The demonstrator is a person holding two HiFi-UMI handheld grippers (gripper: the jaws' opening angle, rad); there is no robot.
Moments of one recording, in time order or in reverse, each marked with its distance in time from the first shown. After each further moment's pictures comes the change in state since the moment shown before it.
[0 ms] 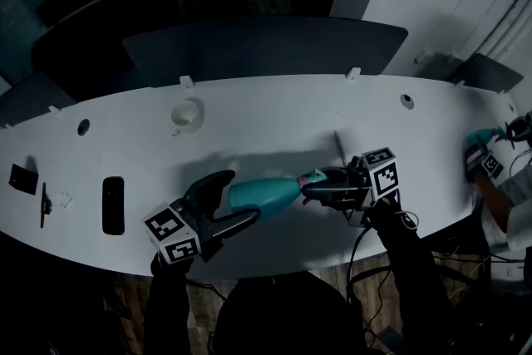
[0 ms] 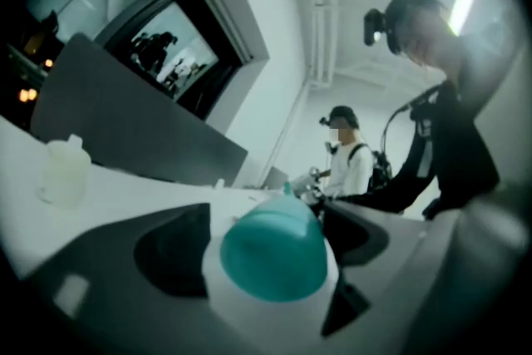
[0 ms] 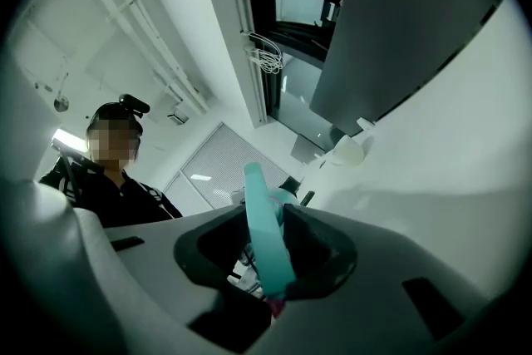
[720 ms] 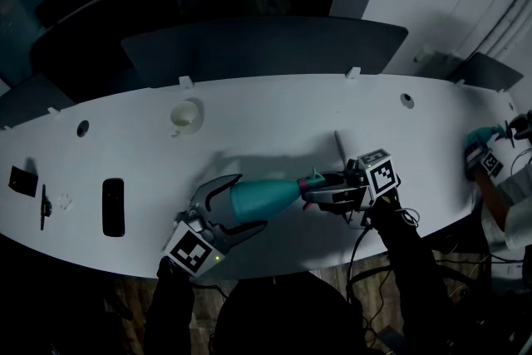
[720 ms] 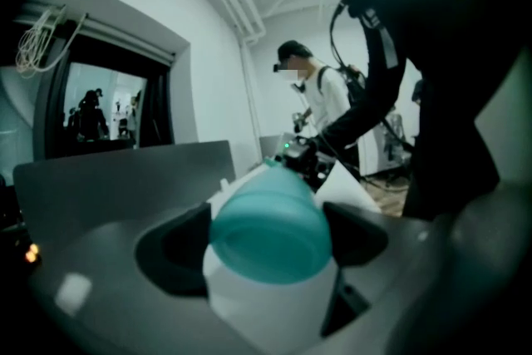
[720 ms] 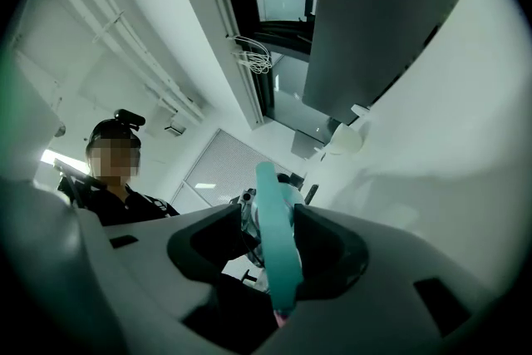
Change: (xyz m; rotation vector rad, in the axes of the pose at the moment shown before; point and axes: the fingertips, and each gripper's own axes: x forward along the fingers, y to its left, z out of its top) left arm 0.013 -0.020 -0.023 0.638 0.205 0.024; right arm 0.007 -0.002 -0.006 0.114 -0.015 0.047
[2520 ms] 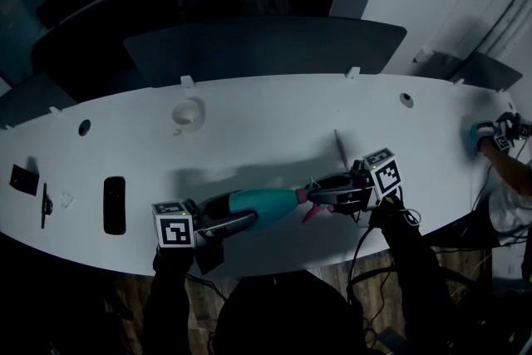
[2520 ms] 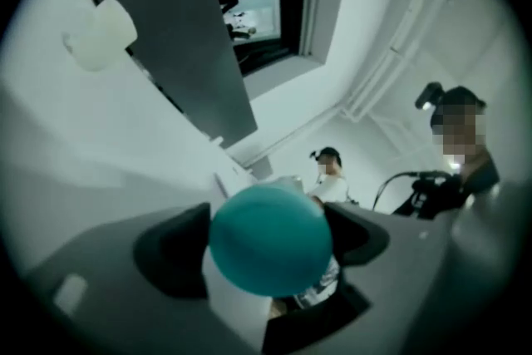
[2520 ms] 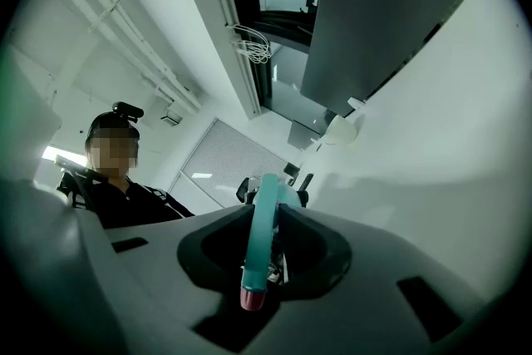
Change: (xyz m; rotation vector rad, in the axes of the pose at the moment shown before) left arm -0.010 0.003 -0.032 -1.183 -0.191 -0.251; right arm -0.015 -0.001 -0.016 -0.022 0.083 -0.046
